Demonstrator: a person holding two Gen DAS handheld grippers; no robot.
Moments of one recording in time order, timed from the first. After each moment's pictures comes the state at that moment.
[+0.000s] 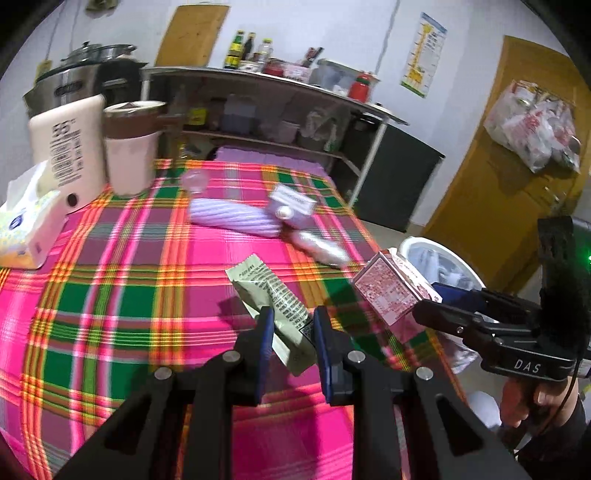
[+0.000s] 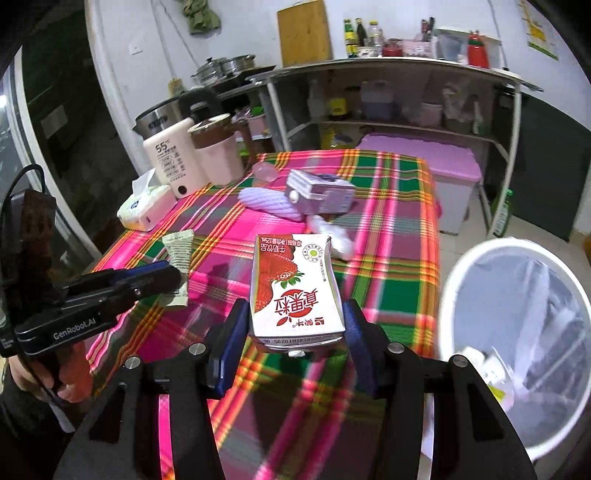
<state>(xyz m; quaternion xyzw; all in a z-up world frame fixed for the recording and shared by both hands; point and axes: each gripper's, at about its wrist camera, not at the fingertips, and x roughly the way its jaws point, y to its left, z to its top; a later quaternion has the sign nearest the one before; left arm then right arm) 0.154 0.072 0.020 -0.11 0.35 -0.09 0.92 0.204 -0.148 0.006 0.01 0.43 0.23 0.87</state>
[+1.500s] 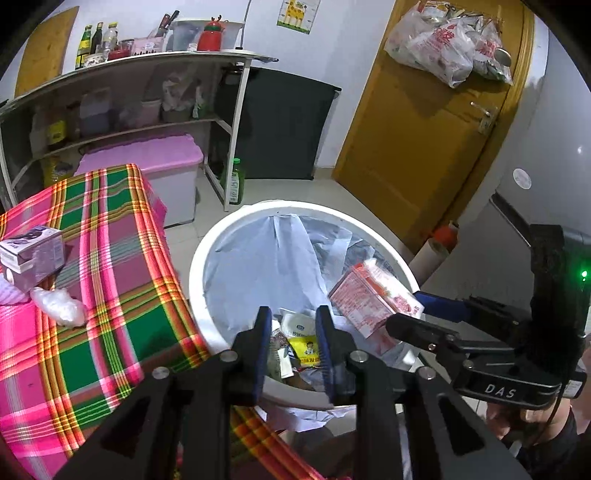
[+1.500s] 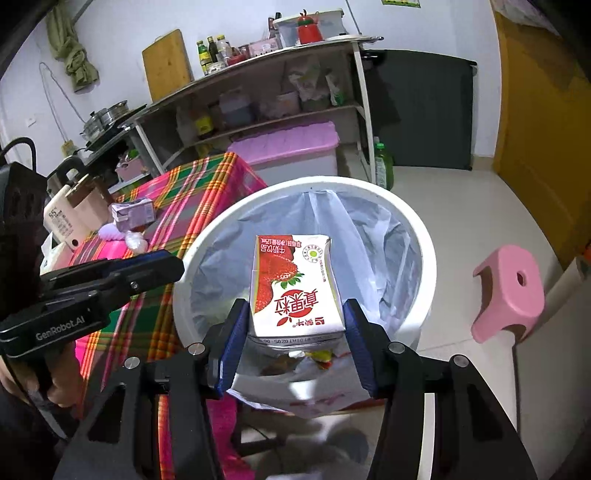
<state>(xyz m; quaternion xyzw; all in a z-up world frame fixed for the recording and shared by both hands) 0.227 -0.138 0.015 -0.02 0.40 -0.27 0.88 0.175 -0.345 -0.005 0.09 0.44 0.03 0.89</state>
